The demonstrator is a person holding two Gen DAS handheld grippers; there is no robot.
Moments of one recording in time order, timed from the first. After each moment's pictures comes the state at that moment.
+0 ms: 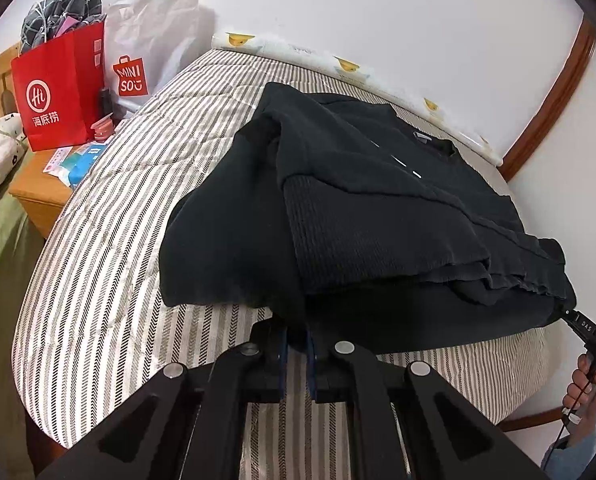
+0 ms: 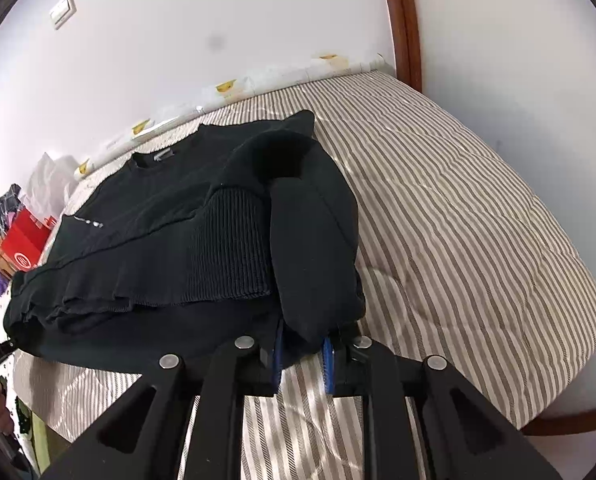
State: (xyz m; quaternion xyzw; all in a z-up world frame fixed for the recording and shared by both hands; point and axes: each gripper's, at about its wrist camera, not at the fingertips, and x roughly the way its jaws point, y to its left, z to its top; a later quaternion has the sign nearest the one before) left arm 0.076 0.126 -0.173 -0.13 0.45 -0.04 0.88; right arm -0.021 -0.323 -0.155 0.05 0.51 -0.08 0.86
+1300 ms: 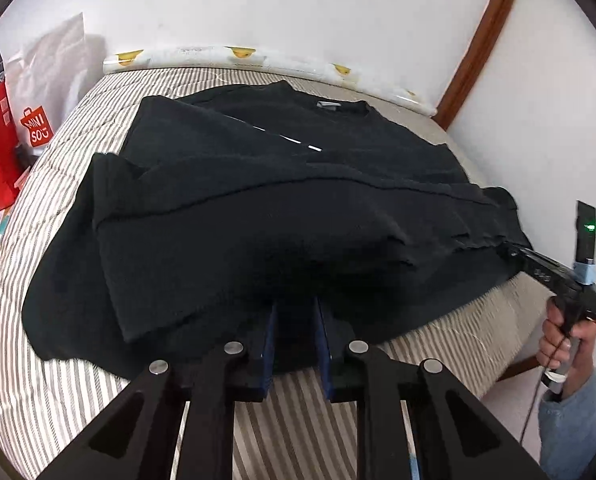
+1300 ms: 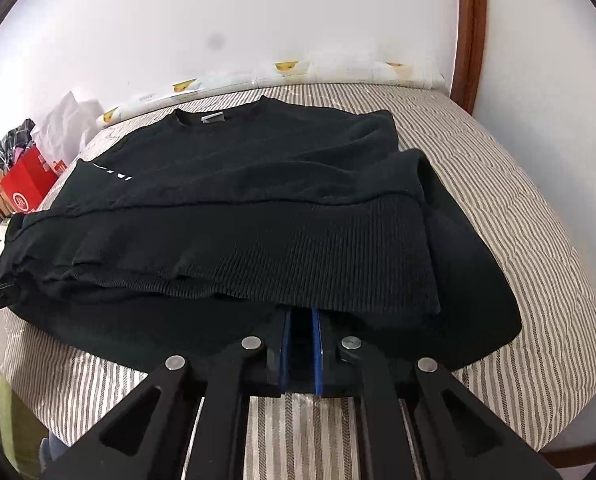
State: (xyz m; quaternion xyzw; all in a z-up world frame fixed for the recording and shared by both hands) left arm 0.091 0.051 -0.165 -0.05 0.45 -0.15 0.88; right arm -0.002 -0.250 -0.181 -0.04 0.51 -0.03 0.86
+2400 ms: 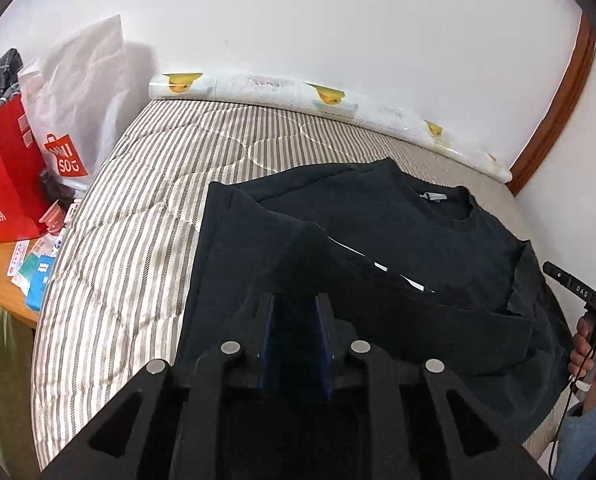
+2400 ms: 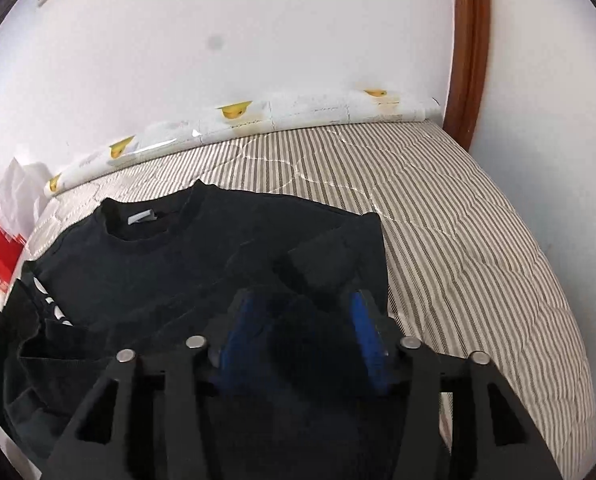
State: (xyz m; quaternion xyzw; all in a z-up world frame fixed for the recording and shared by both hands) left arm 0.232 0.107 -0.148 -0.08 0.44 -0.07 0.89; right arm 0.166 -0.287 -0.180 -0.02 0.50 -0.08 0.86
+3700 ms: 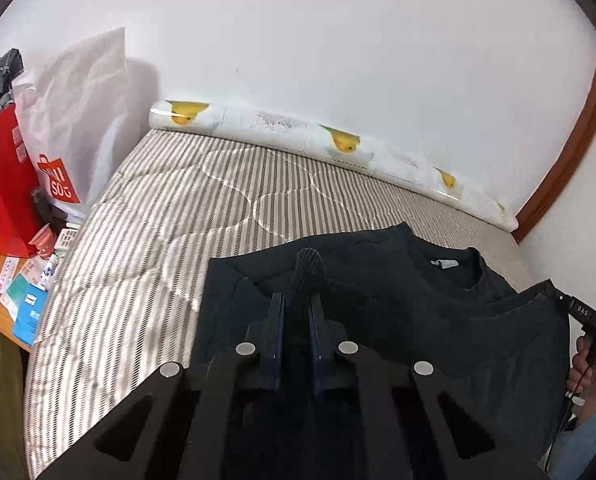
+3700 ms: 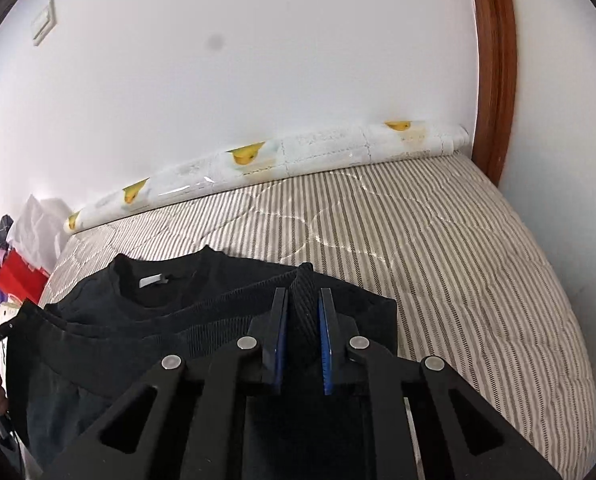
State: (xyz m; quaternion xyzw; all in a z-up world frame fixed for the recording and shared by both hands) left arm 0.290 0.115 -0.142 -0.12 0.40 -0.05 0.91; right arm 0.226 -0.311 -0.169 0.03 0.48 -0.03 0.88
